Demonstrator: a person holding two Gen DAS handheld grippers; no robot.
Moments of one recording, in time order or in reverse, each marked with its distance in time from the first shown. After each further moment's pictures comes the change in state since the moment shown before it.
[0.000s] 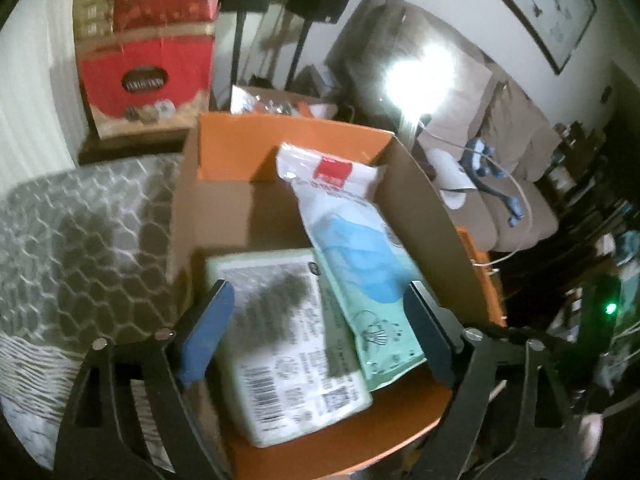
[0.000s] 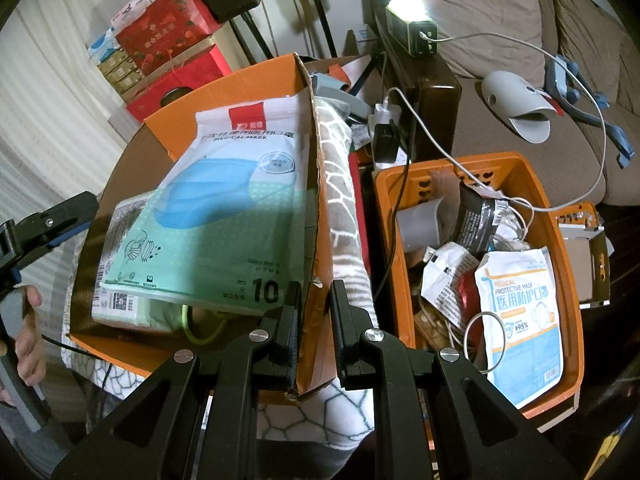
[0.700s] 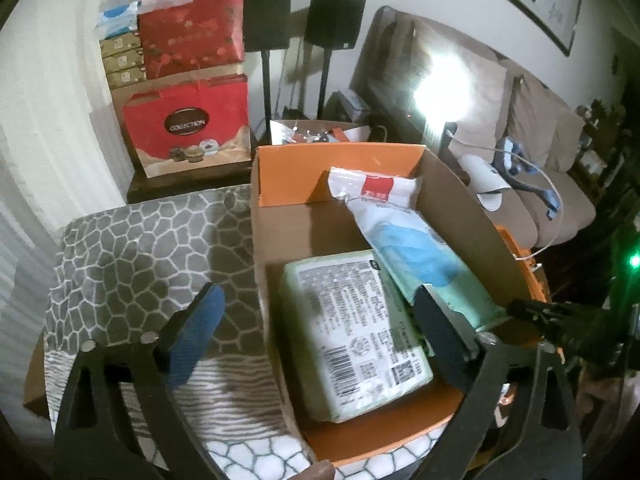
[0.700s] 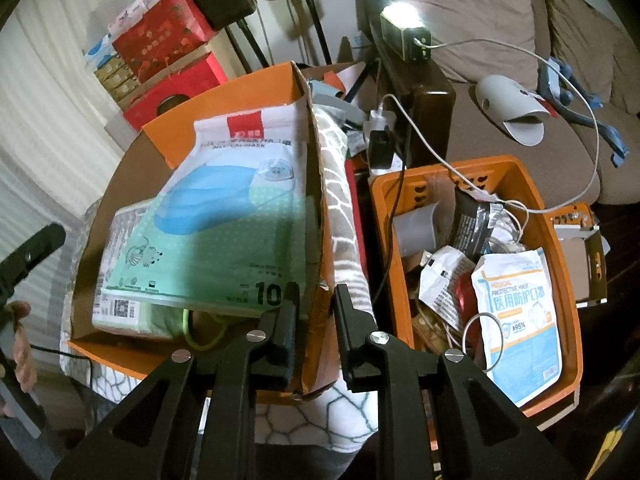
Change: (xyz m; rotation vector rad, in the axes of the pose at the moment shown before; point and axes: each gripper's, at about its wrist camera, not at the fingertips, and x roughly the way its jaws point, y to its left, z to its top) left arm -0.035 0.018 -0.013 0.089 -0.099 0.155; right arm -0.008 0.007 0.002 0.012 -0.036 -0.020
